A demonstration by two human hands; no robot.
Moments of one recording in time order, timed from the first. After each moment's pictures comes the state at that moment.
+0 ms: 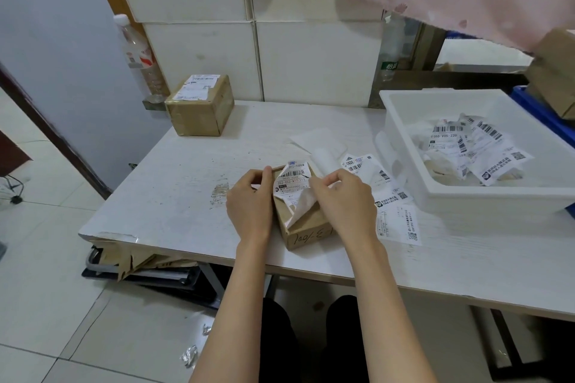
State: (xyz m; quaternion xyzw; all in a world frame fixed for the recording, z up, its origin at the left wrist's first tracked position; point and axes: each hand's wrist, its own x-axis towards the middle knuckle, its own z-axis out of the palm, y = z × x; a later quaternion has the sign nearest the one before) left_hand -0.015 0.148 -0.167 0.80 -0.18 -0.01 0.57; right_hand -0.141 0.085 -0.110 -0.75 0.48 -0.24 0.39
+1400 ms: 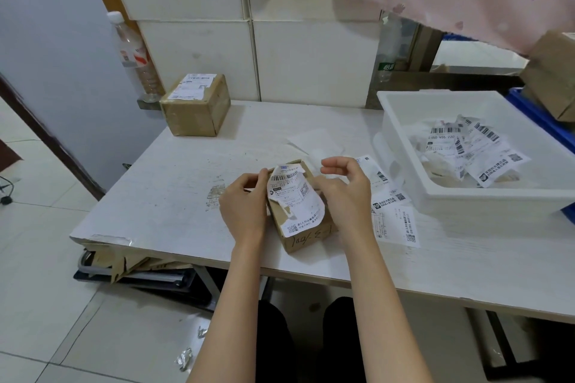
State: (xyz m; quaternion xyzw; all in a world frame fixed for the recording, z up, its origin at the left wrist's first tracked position) left_hand -0.011 0.149 -0.167 0.78 -0.16 -0.02 0.61; right_hand -0.137 0.083 -0.113 -0.57 0.38 -0.40 0.60
